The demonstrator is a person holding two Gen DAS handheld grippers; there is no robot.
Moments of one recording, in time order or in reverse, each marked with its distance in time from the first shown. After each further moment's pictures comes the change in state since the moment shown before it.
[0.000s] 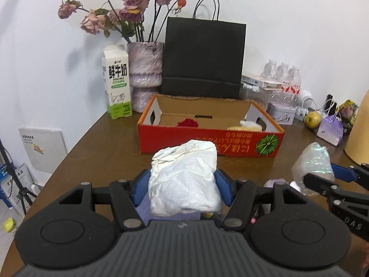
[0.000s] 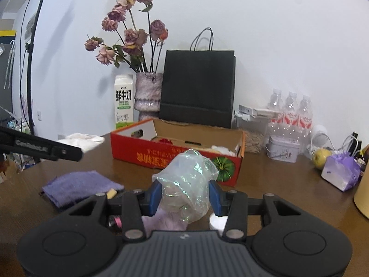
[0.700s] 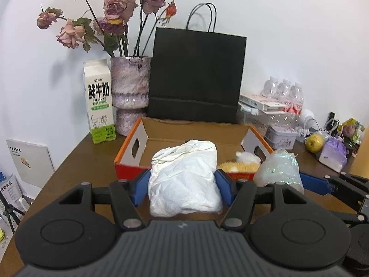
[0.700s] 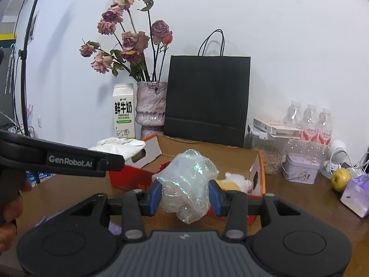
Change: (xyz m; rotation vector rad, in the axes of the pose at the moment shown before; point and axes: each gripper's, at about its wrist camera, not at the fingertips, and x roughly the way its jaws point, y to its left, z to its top) left arm 0.061 -0.016 0.055 -0.018 -0.050 -0.021; right arm 0.073 0.003 0.057 0.003 -0.006 0.034
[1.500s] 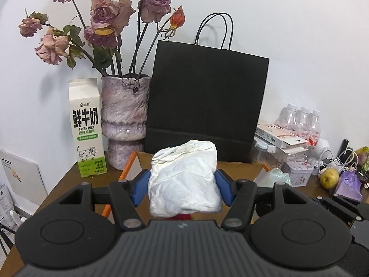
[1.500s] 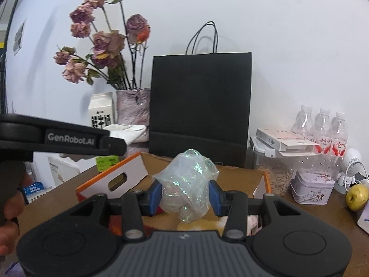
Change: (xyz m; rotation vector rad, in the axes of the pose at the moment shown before) left arm 0.085 0.007 0.064 -0.041 -0.062 0.002; right arm 0.098 -0.031 0.044 0.041 -0.014 -0.008
